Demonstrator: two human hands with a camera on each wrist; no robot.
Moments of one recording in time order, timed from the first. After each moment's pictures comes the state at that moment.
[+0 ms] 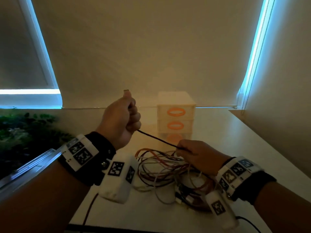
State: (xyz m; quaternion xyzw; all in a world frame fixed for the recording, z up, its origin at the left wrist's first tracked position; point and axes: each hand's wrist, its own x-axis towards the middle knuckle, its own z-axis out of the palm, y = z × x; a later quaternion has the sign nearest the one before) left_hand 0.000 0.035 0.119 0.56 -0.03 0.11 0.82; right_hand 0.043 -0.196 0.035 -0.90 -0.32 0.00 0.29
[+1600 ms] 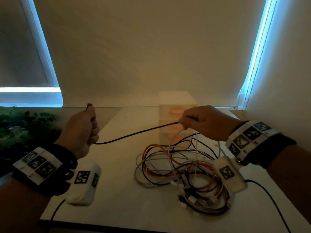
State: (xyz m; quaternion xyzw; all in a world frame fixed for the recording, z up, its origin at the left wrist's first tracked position) left_hand -0.011 0.131 0.090 0.63 0.12 0.22 0.74; right_hand 0.056 -0.201 0.118 -0.89 -0.37 -0.12 0.24
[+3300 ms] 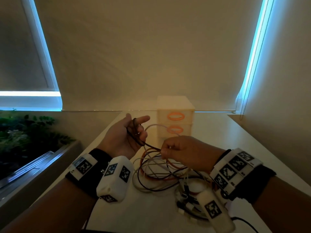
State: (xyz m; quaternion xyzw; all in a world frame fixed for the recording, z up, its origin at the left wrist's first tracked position) left_hand 0.011 0.043 0.082 0.46 0.03 0.00 0.89; right_hand 0.017 -0.165 0.082 -0.89 -0.36 0.05 0.29
